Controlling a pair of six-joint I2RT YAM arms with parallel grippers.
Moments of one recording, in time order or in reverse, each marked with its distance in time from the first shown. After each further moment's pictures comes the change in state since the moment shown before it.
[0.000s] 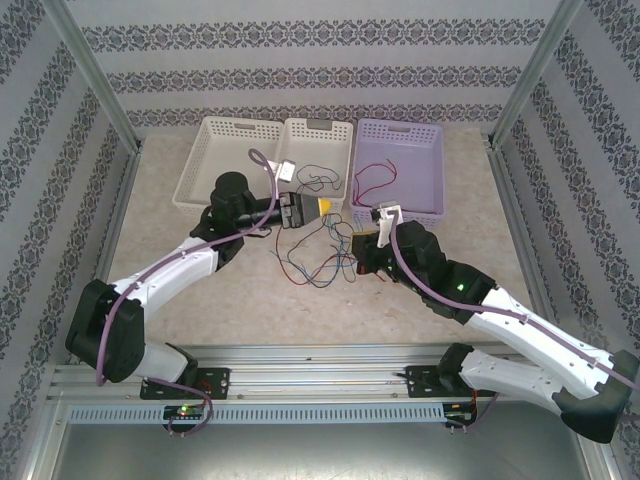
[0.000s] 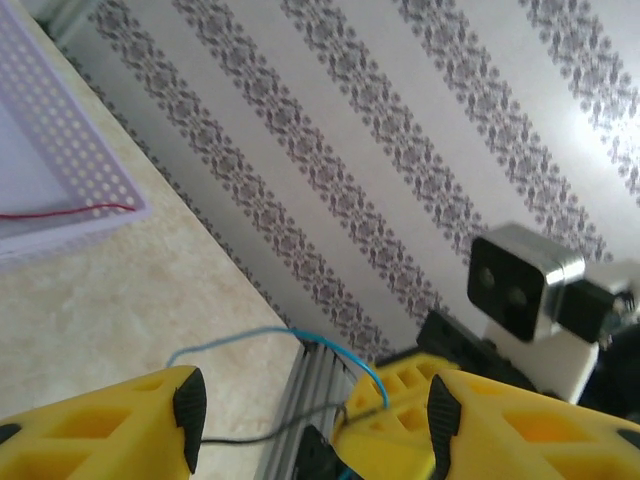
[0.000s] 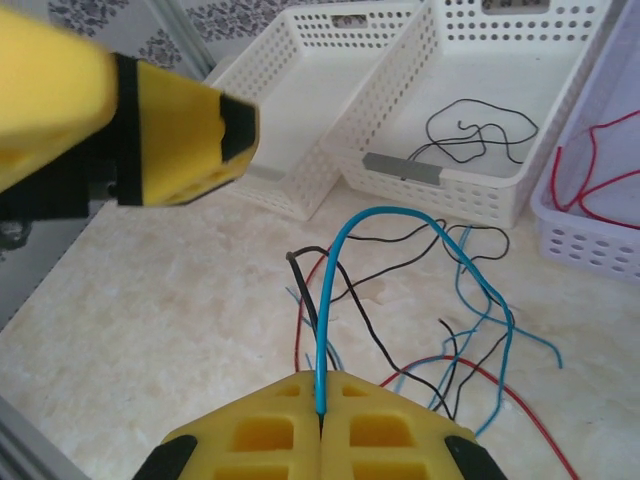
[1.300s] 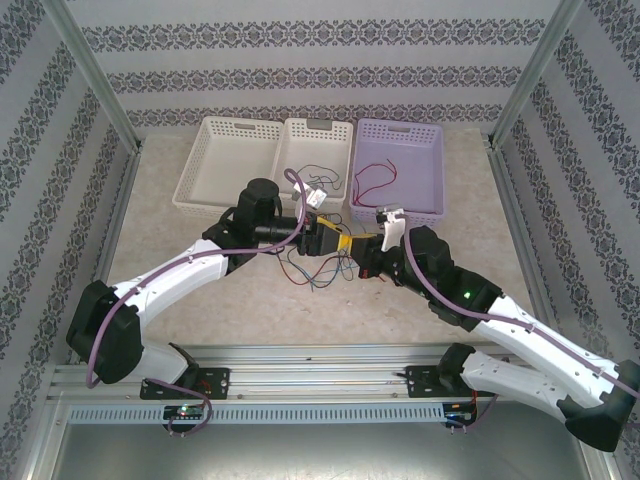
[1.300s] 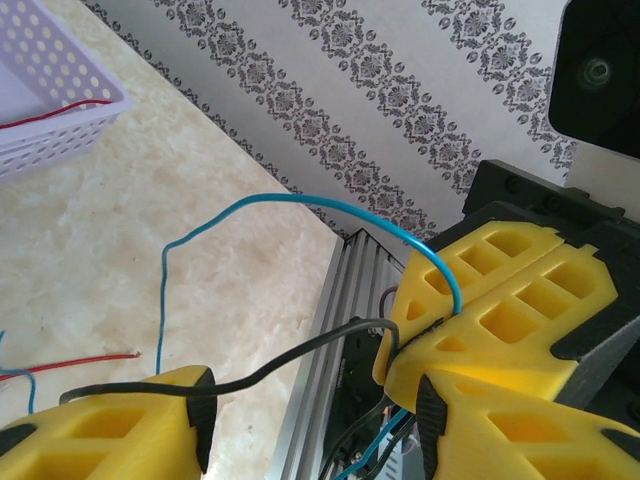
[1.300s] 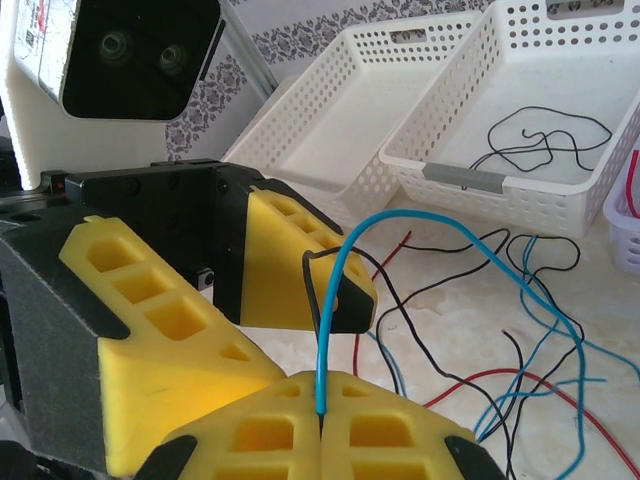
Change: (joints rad) left arm -0.133 0.000 0.079 -0.378 -0.044 0.361; right arm -0.006 -0.068 -0.065 0.102 -0.118 0.038
